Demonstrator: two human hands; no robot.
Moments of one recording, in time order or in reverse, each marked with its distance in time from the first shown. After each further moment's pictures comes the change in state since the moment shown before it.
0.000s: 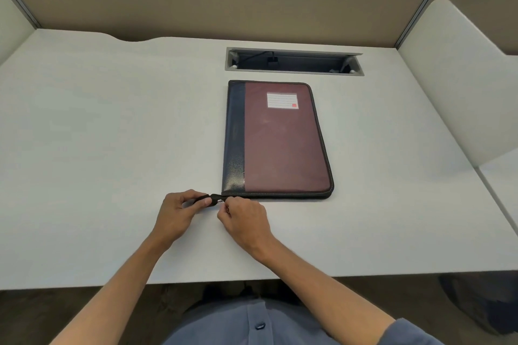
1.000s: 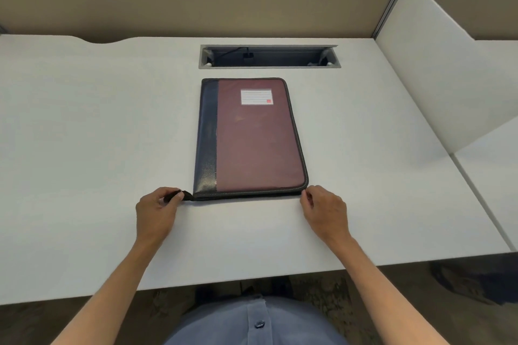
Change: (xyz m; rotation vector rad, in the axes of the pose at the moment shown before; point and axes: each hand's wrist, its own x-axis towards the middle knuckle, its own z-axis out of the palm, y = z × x) left_hand 0.004 0.008 0.035 0.126 0.322 -0.075; right_hand -0.050 0.174 -0.097 -0.164 0.218 0.255
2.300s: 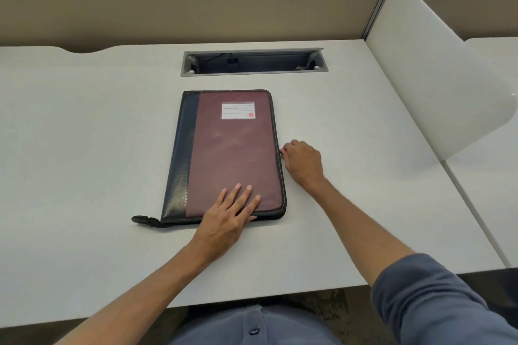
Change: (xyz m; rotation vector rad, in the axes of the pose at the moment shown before) left_hand -0.035 0.054 0.132 0.932 -0.280 1.122; right_hand 0.146 0.031 0.020 -0.159 -0.050 -0.162
